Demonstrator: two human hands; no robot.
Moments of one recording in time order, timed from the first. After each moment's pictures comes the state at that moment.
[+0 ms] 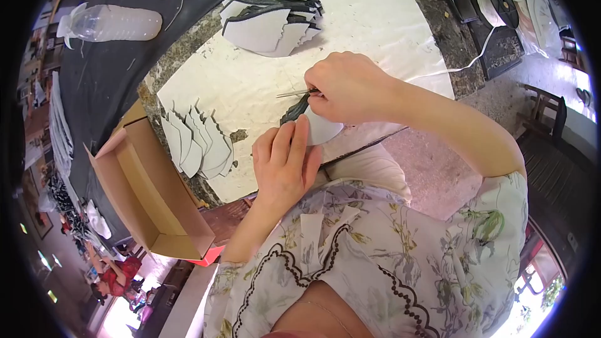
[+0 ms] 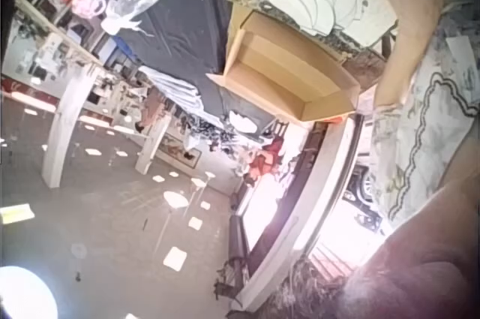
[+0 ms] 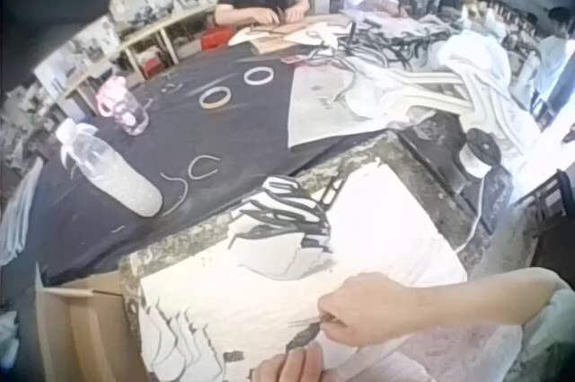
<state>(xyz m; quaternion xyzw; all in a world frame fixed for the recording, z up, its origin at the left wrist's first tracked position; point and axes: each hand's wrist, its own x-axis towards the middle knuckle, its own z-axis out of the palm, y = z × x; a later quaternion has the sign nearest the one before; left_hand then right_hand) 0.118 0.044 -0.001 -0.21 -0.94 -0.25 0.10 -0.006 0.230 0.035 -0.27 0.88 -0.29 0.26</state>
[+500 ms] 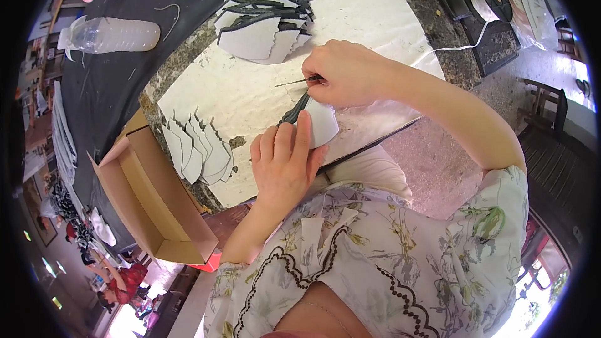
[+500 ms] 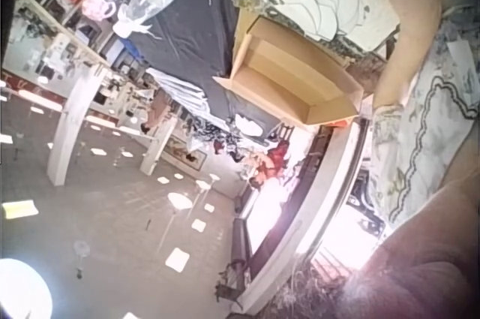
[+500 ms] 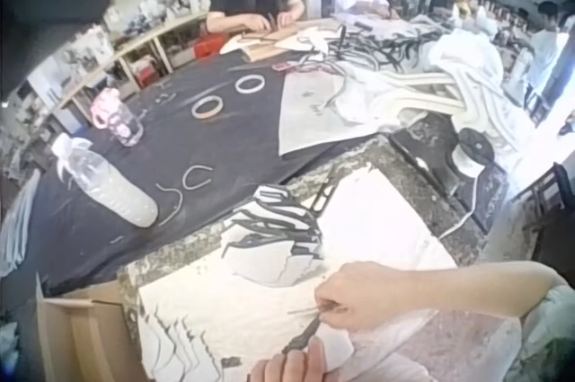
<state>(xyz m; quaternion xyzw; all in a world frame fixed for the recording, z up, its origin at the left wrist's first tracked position) 0.106 0.053 0.013 -0.24 -0.95 -0.15 0.09 -0.026 0.244 0.035 -0.27 0.85 -0.35 0.28</state>
